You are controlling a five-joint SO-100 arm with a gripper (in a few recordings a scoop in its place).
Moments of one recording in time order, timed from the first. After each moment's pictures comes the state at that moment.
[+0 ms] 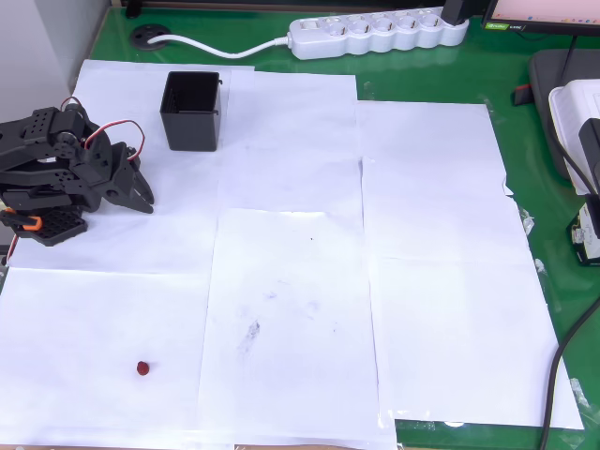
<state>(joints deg) 2.5 -9.8 5.3 81.8 -89.1</state>
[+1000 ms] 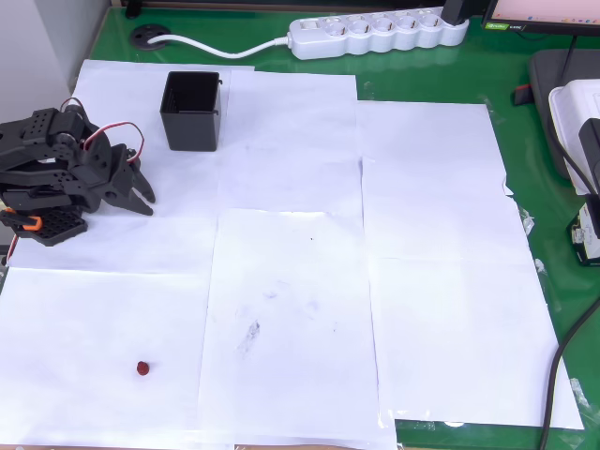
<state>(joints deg) 5.6 -10.9 4.7 82.0 -89.5</state>
